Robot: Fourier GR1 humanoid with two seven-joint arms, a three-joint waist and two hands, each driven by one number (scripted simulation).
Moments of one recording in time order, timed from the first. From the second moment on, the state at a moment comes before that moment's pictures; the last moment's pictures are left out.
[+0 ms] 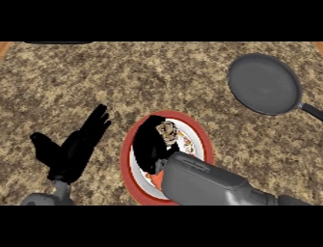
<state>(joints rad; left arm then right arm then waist) -0.05 0.16 -0.19 -1.56 0.28 0.01 0.19 -0.87 -0.03 1.12 -1.01 1.34 0.50 0.32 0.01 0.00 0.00</state>
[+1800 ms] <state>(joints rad) -0.04 0.15 -0.16 -1.59 0.27 -0.01 0.23 -0.28 -0.05 0.36 -1.76 0.98 -0.21 0.63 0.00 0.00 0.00</state>
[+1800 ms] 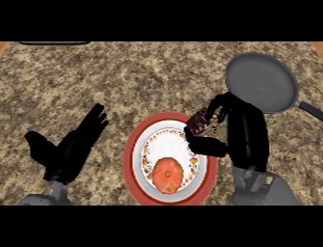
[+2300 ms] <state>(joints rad) -0.06 0.13 -0.16 -1.58 0.25 -0.02 0.24 -0.42 -0.15 0.12 -1.37 0.93 -0.37 0.37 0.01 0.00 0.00</state>
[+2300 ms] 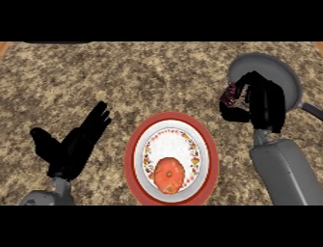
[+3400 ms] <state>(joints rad) -0.10 0.09 -0.18 -1.54 0.22 -0.04 0.21 -0.82 -0.39 -0.32 -0.40 0.69 -0.75 -0.18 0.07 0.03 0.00</state>
